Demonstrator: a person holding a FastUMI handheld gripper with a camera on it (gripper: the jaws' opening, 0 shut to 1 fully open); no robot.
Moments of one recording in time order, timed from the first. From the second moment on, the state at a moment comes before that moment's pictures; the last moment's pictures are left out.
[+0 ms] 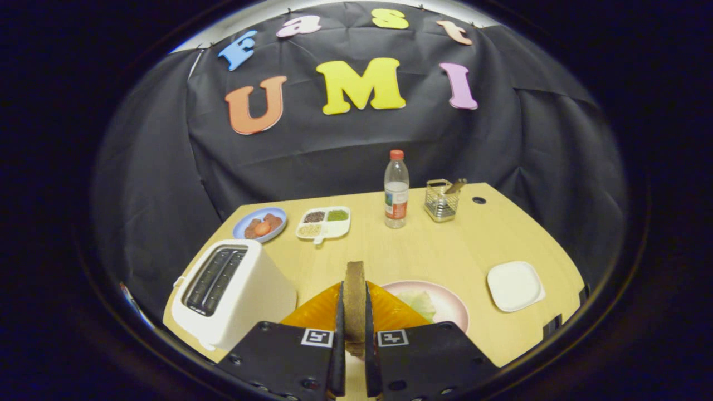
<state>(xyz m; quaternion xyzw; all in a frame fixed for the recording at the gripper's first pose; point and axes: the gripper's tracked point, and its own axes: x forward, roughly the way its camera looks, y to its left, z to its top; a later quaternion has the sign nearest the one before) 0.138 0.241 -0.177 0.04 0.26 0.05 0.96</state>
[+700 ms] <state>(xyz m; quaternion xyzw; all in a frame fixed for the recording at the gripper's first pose) 0.145 0.171 -0.233 0.03 0.25 0.04 0.97</state>
